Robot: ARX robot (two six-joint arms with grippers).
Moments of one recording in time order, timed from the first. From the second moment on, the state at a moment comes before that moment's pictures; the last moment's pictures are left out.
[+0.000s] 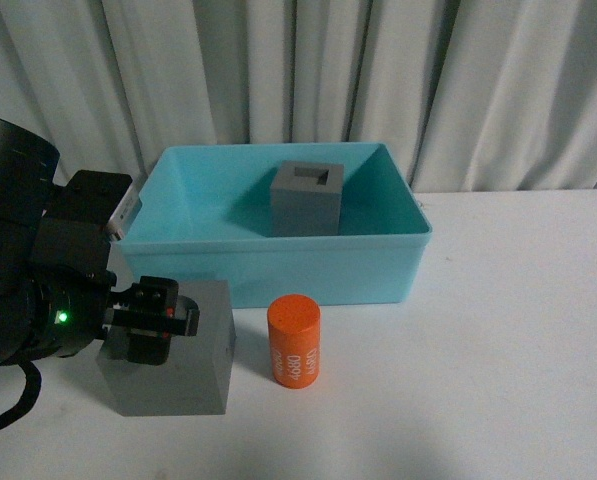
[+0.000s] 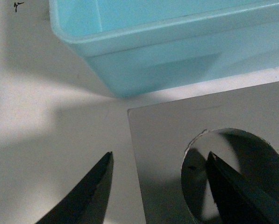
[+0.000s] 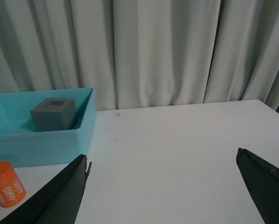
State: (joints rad) left arm -0.25 1.84 0.71 0.38 -0.12 -0.05; right arm 0.00 0.00 0.01 0.00 0.00 0.00
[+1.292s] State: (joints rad) left arm -0.24 1.45 1.06 -0.08 0.02 -0.17; right arm 0.00 0.00 0.01 0.00 0.00 0.00
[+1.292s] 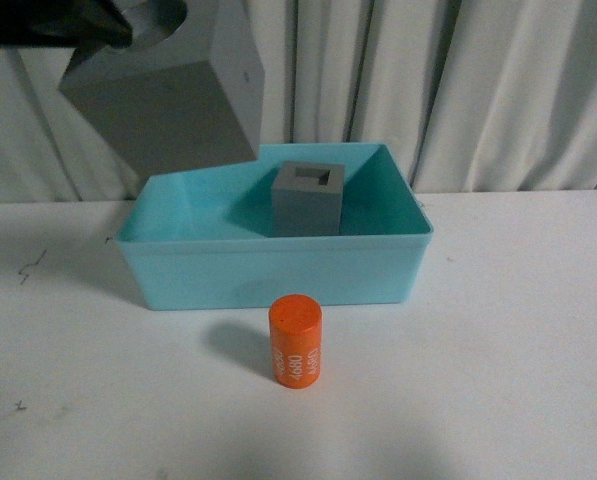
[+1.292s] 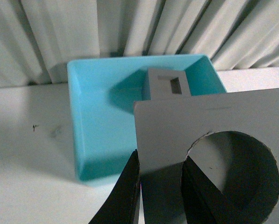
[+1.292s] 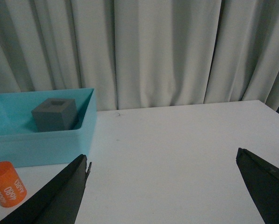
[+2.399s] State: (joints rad) left arm -0.18 2.09 1.41 0.05 -0.20 0.01; right arm 0.00 0.00 0.01 0.00 0.00 0.00
